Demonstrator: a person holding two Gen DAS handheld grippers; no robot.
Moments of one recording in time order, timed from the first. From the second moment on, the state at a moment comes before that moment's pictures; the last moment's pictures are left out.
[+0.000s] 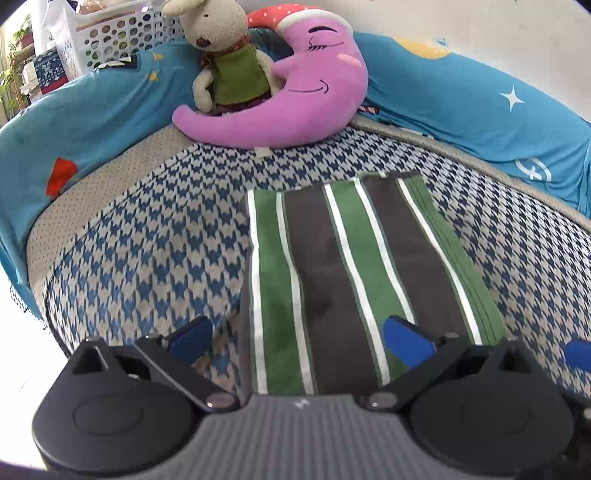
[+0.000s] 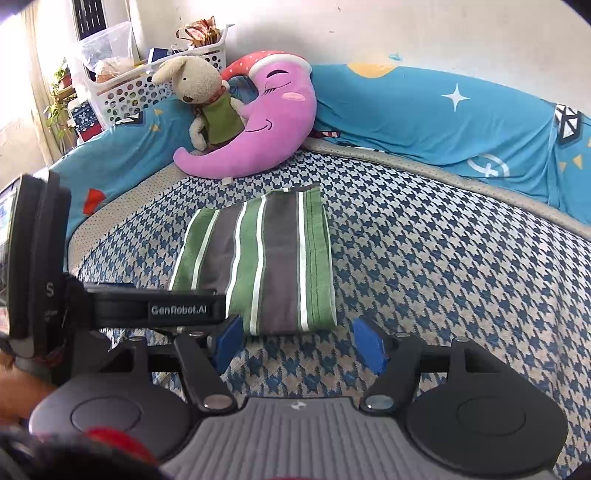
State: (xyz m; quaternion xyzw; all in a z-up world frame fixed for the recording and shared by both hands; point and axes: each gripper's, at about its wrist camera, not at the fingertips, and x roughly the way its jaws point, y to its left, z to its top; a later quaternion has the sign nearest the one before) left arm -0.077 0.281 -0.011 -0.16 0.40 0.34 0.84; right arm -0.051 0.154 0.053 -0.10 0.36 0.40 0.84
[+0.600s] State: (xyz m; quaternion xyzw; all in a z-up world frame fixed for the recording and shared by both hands) left arm -0.105 0.259 -0.014 -0.19 0.40 0.37 0.82; right arm -0.040 0.156 0.040 -0.13 0.40 0.36 0.83
